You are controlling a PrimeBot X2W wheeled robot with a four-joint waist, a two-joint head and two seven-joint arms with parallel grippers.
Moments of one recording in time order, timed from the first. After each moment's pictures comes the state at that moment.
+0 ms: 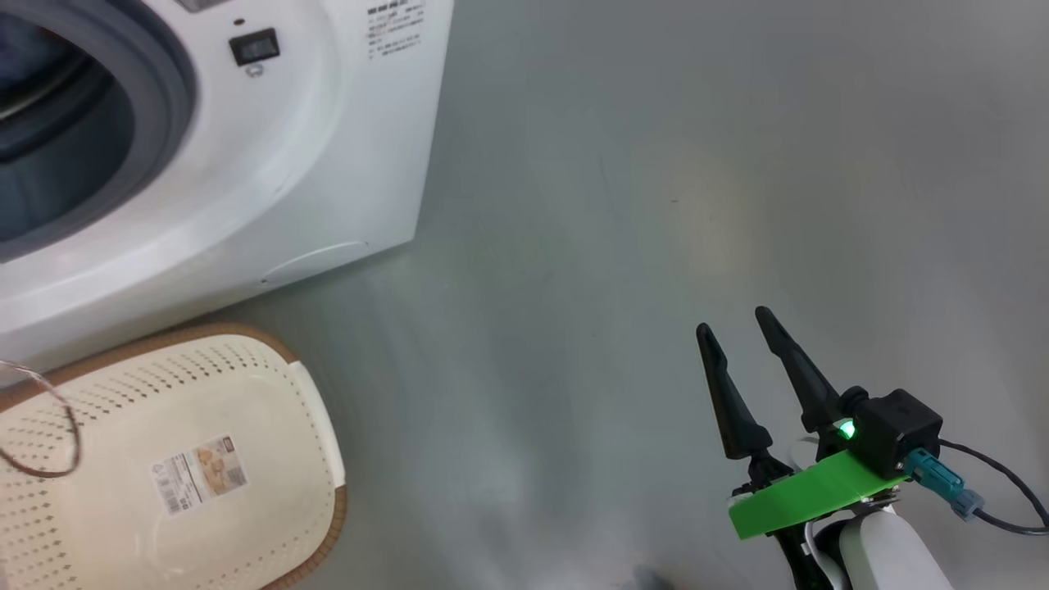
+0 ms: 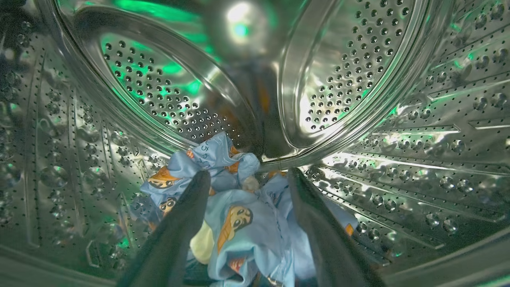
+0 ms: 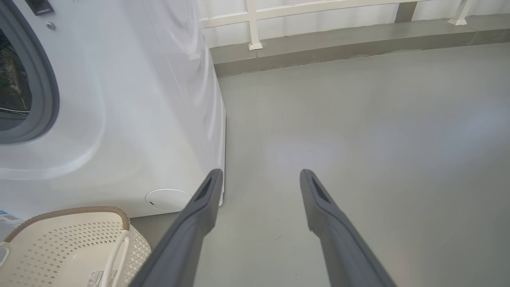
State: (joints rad) left arm -1.28 0.34 0.00 1.17 -0.12 0.08 -0.25; right arm -0.19 -0.04 0.12 0.12 0.24 0.13 -0.26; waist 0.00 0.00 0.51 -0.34
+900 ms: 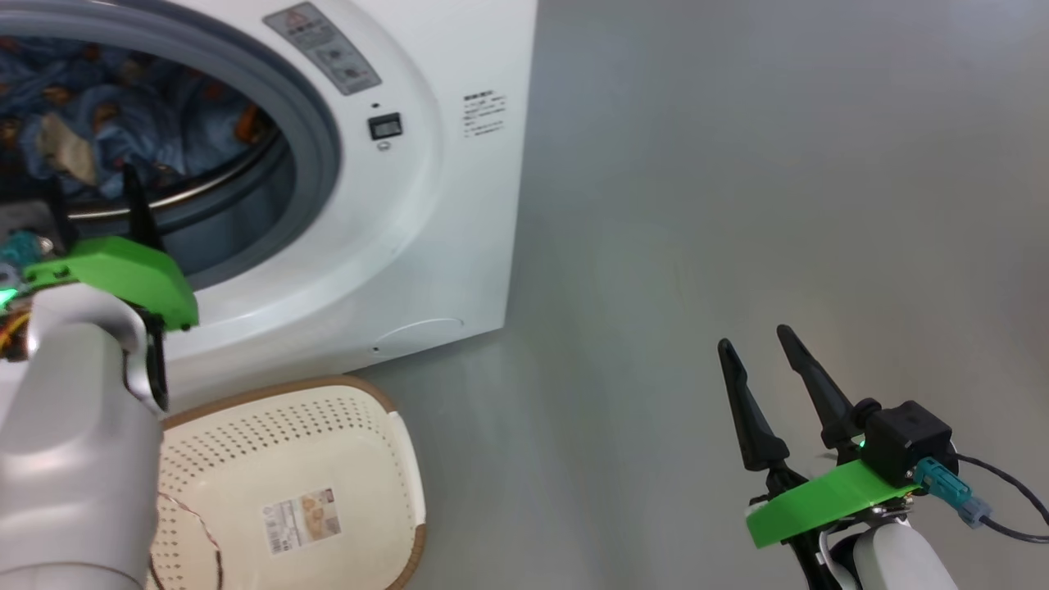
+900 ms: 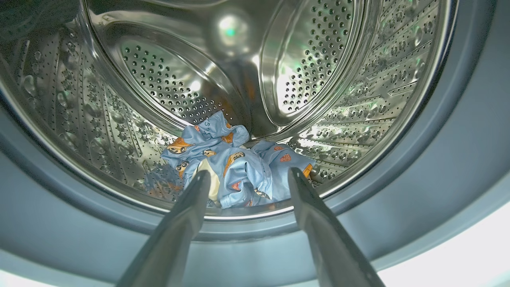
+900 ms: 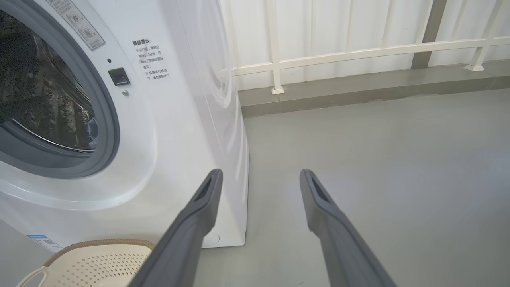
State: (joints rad) left arm -0.92 0.17 -0.04 1.04 -0.15 0.06 -0.25; right arm -0.17 -0.04 0.08 0.17 0.22 0.13 -0.26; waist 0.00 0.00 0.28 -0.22
